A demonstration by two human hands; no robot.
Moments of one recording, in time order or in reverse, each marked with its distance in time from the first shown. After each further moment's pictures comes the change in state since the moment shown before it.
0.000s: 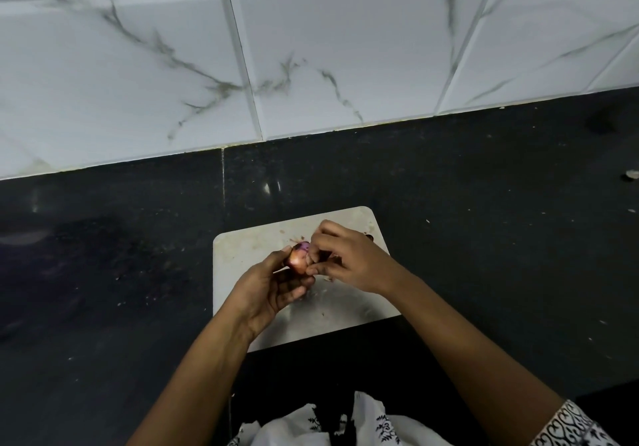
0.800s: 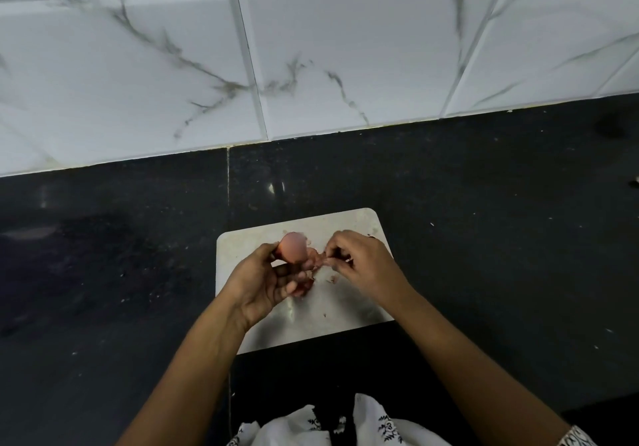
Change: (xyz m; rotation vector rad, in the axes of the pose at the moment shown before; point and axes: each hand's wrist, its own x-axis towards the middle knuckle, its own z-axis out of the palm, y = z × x) left_hand 0.010 0.008 -0.006 -0.029 0.010 -0.037; right_hand -0.013 0.013 0.013 -0.083 0.199 0.152
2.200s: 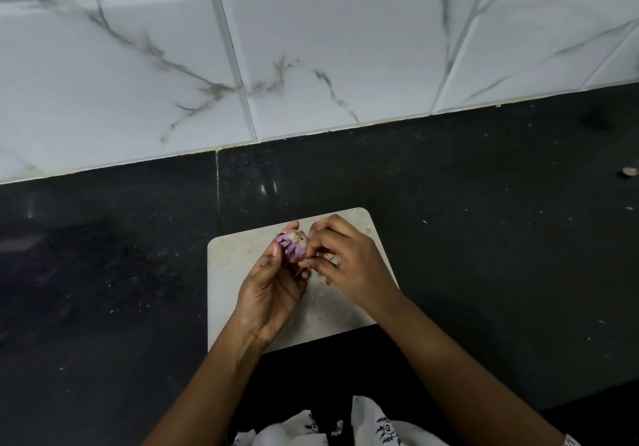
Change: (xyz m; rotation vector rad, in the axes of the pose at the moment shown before) left_hand 0.014 -0.032 0.006 -0.283 -0.443 0.375; right_hand 0.003 -0.038 -0.008 0.103 0.199 -0.119
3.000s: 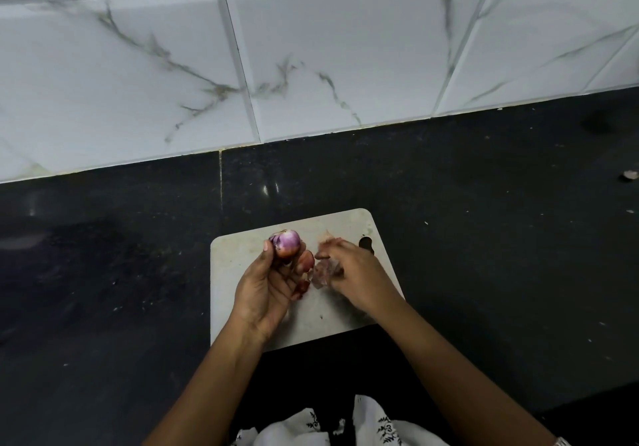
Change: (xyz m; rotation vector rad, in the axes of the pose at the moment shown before) left_hand 0.002 0.001 -0.008 0.077 0.357 -0.024; right_hand -0.016 0.028 0.010 -0.221 -0.333 0.376
